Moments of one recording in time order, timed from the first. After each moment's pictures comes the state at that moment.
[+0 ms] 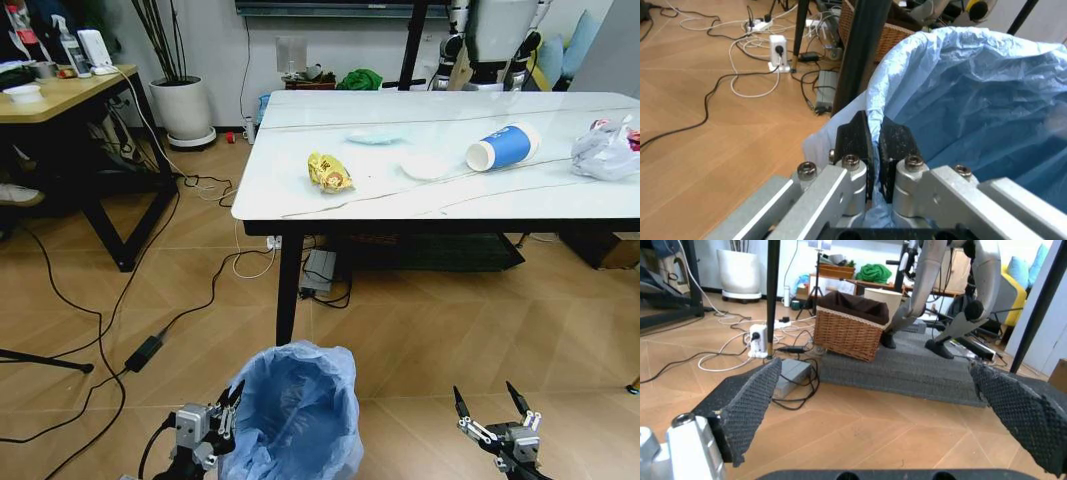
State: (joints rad) left arm 2.04 -1.09 -0.51 -2.32 -0.42 -0.02 -0.01; right arm -1.83 1.61 0.92 1.83 0.15 0.53 -0.44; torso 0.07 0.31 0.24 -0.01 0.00
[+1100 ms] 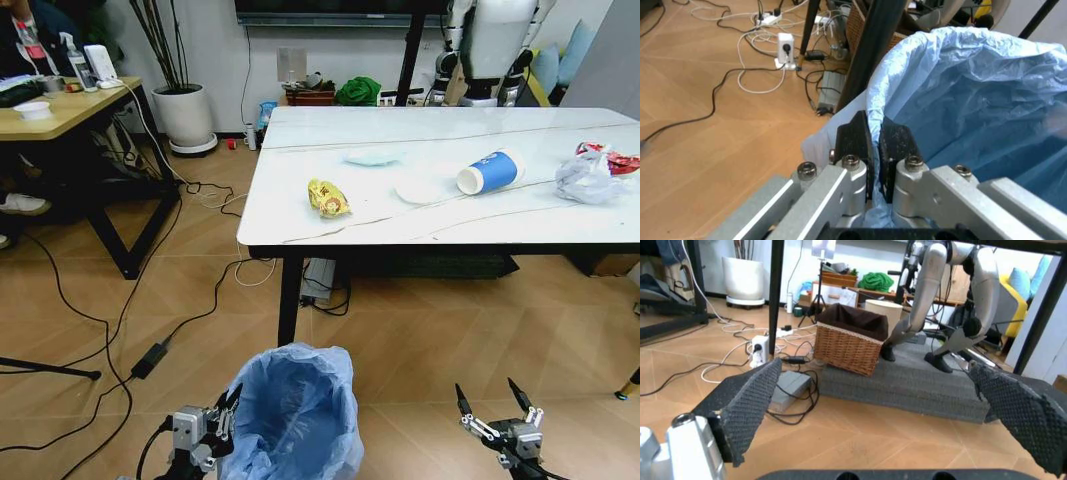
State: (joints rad) left arm 2.06 -1.12 -0.51 -2.35 -0.48 0.04 -0.03; right arm -1.82 1.57 0.92 1.83 0.17 0.52 -0.44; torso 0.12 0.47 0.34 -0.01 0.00
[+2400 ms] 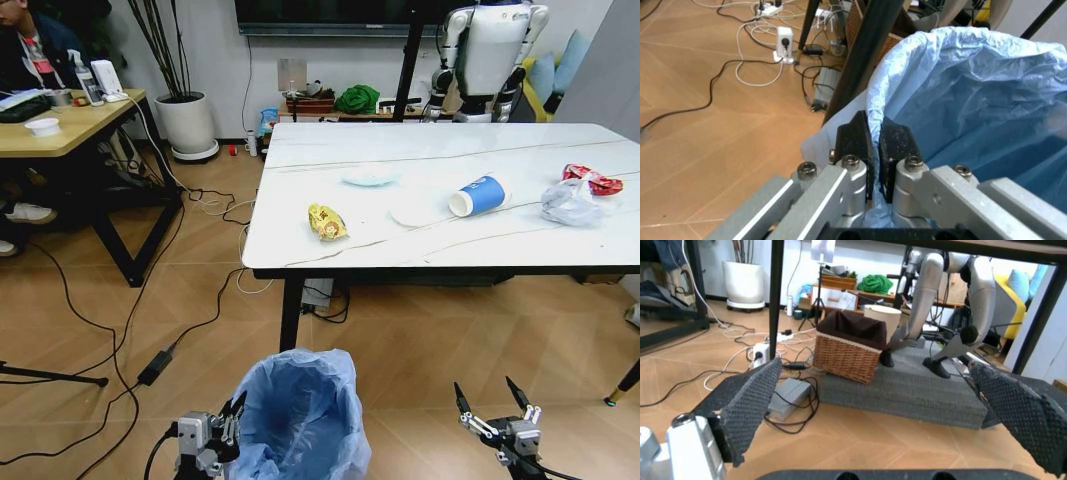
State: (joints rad) left arm 2.06 -1.14 -0.48 -2.34 -0.50 0.05 -0.05; right arm -1.81 1.56 0.92 1.82 0.17 0.51 -0.44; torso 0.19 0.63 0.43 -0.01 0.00
